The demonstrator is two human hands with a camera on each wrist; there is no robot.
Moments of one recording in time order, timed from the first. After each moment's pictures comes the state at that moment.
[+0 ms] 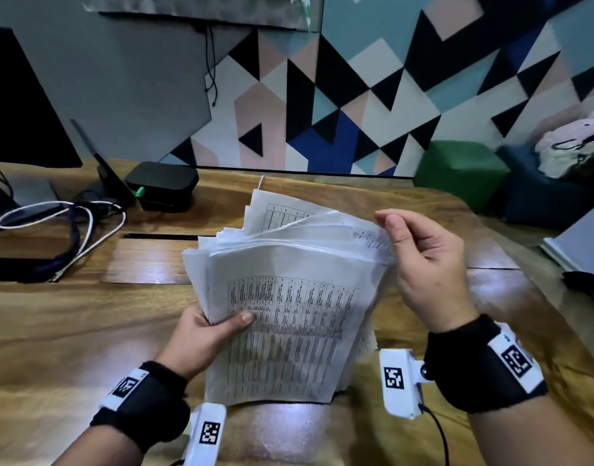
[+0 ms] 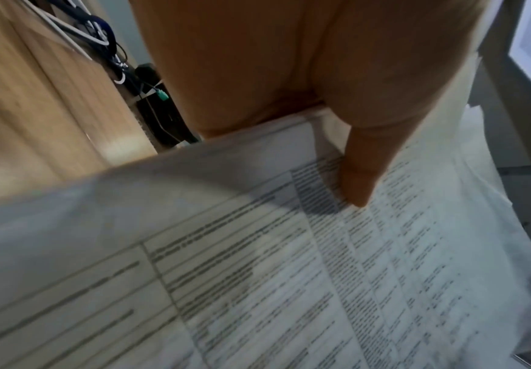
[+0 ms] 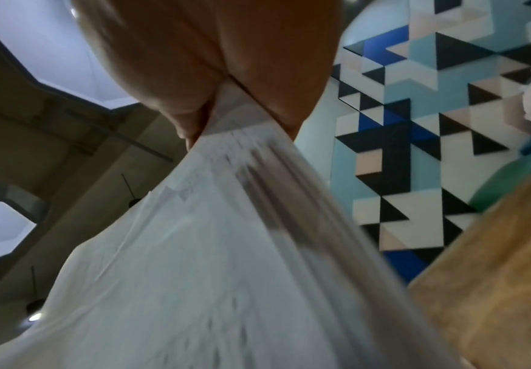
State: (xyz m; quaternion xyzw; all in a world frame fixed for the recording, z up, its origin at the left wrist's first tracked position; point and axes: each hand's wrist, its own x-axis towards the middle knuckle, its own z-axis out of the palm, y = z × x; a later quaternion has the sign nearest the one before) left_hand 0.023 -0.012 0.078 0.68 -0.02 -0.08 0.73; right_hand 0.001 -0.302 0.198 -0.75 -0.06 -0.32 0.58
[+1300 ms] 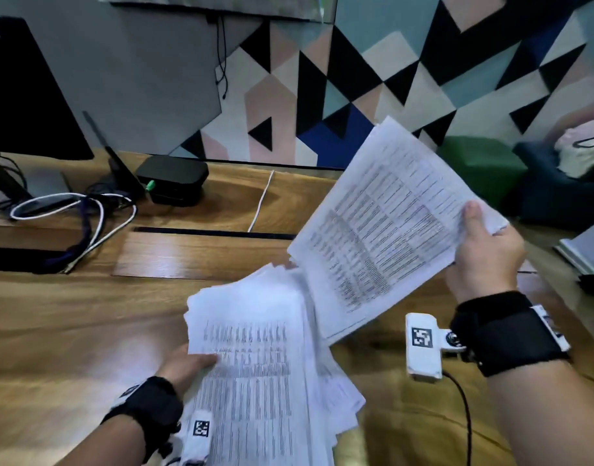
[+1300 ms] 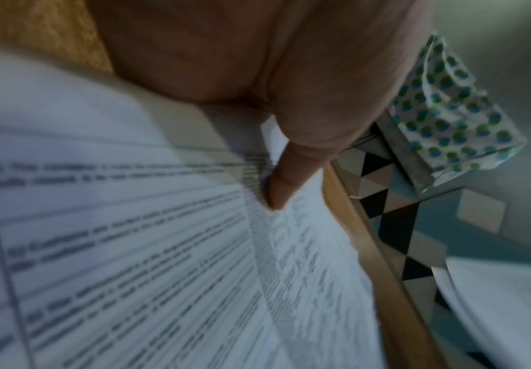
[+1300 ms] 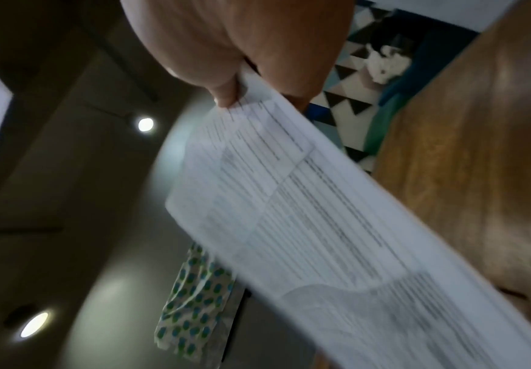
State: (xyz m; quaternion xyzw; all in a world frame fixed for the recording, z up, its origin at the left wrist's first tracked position) left_hand 0.019 0.030 0.002 0.71 0.25 -0.18 0.63; right_hand 0.043 -0.356 0.182 -0.57 0.19 -0.38 0.71
